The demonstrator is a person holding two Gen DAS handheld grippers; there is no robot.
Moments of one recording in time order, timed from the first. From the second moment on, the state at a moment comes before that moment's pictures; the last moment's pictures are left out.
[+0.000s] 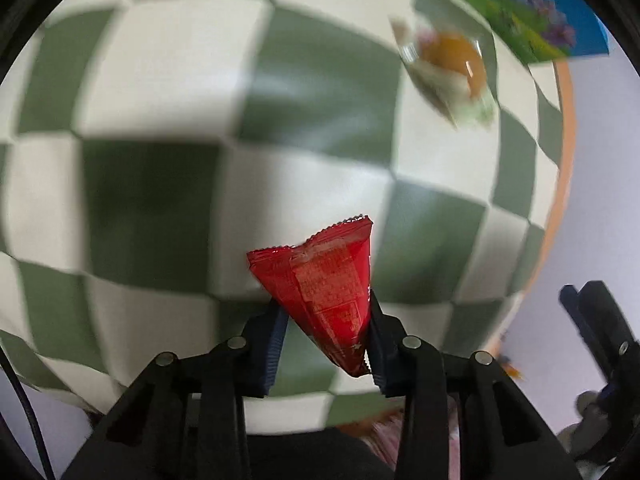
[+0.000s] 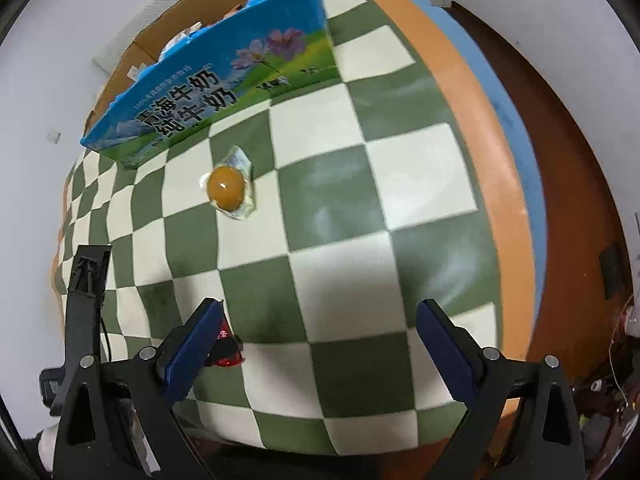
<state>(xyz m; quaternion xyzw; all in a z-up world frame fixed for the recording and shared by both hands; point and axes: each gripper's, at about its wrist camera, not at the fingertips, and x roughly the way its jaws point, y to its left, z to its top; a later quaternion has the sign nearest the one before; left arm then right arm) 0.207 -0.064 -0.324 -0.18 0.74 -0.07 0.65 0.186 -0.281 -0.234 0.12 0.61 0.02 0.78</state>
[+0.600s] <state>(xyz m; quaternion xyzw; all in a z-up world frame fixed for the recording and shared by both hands) 0.221 0.021 -0.319 -0.24 0.71 -0.01 0.66 0.320 -0.177 -0.299 0.00 0.65 0.09 0.75</state>
